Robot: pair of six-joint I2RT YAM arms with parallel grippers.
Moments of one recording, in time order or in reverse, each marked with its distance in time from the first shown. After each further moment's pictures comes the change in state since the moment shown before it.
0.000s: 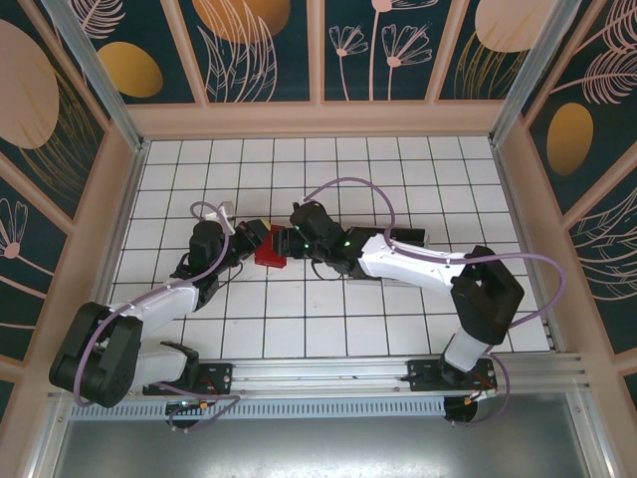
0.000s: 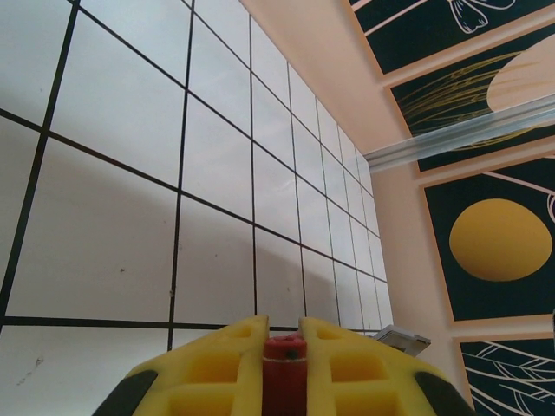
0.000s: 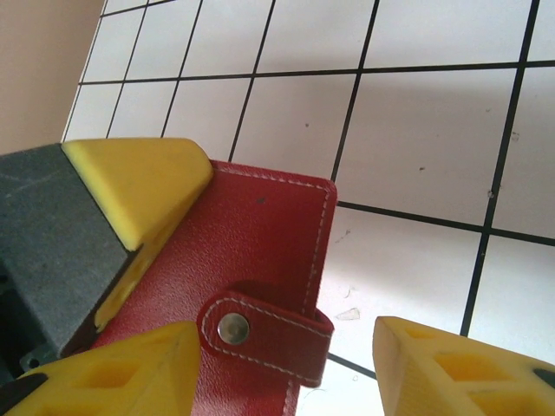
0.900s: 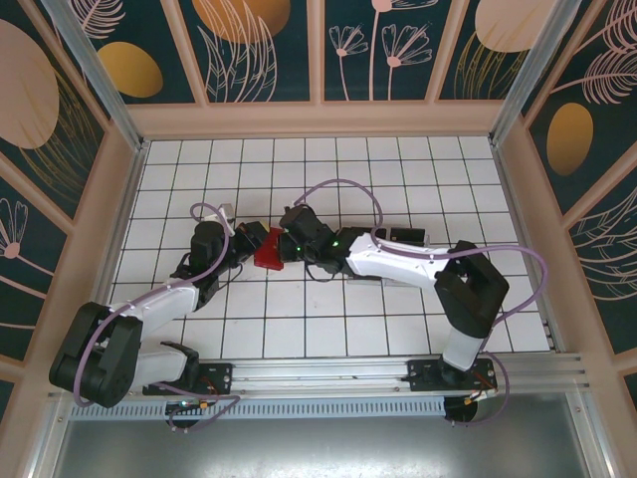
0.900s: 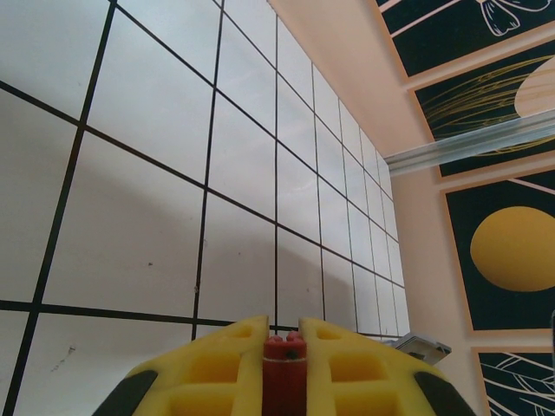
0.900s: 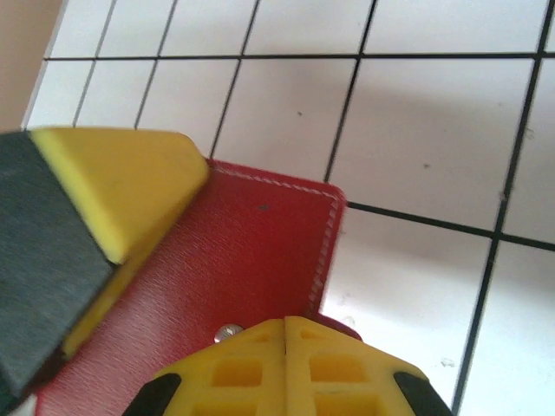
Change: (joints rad) left arm 0.000 0.000 0.001 -0.045 -0.031 0.001; right arm 0.016 0.068 0.034 -0.023 0.030 -0.030
